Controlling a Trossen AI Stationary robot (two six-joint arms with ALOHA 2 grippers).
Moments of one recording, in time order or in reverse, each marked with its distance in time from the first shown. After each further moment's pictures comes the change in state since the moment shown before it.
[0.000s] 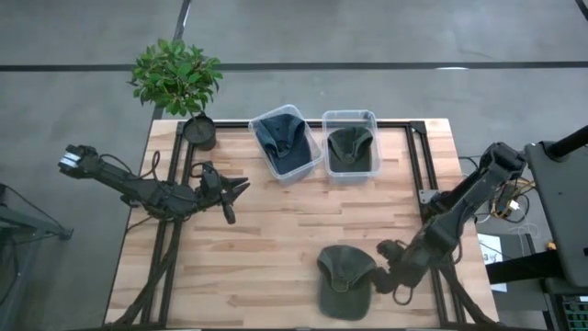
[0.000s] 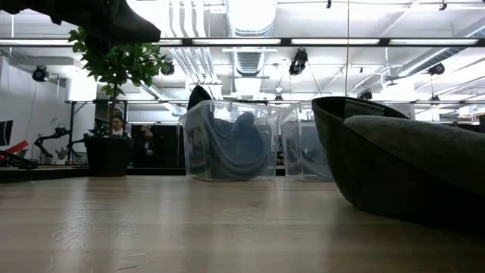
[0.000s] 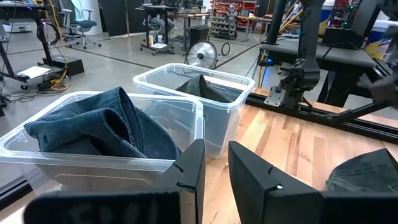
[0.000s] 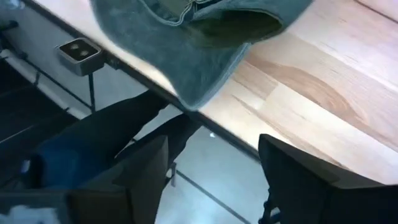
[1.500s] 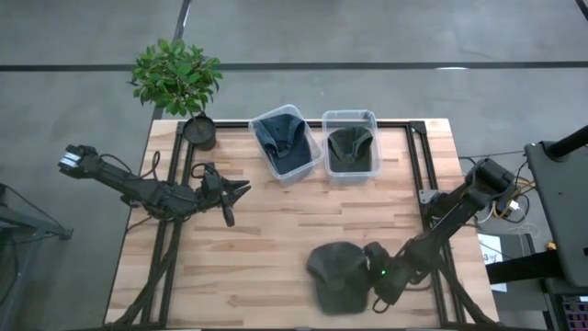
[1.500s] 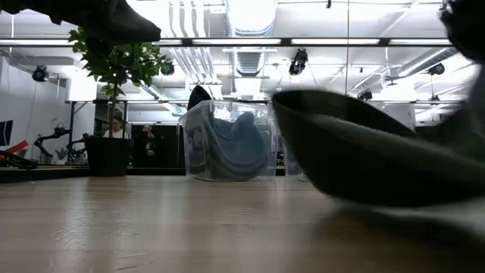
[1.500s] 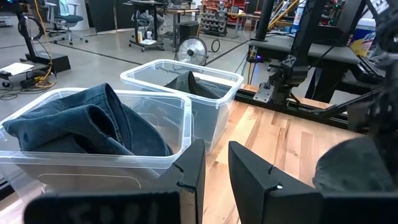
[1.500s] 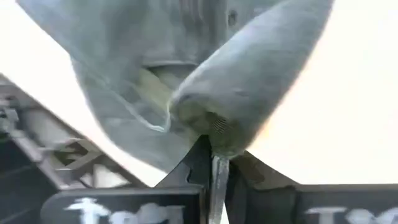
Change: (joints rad) left arm 0.000 0.000 0.000 -0.006 0.048 -0.011; right arm 0.000 0.282 0.003 0.150 0.338 0.042
